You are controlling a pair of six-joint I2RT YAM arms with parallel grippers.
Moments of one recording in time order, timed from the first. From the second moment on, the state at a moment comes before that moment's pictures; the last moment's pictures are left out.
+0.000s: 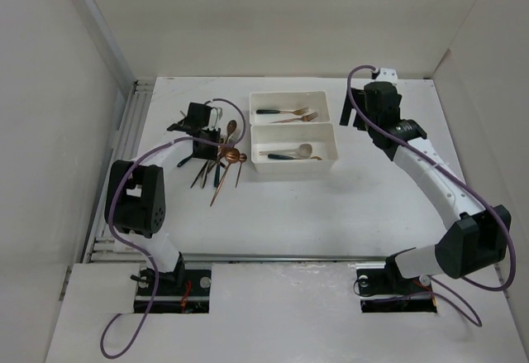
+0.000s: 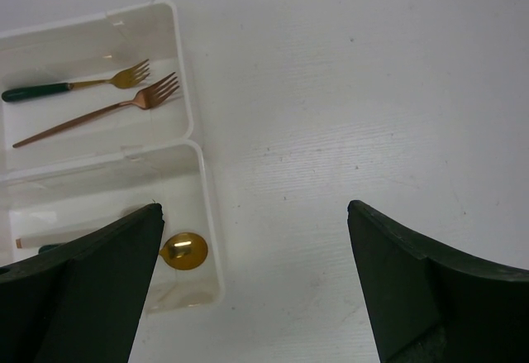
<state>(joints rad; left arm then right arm) -0.22 1.71 1.14 -0.47 0.00 -0.06 0.32 1.39 1.26 -0.41 0.39 0.29</state>
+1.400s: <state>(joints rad) -0.17 1.64 1.25 -0.55 0.04 0.20 0.33 1.40 1.26 -0.42 0.41 0.29</state>
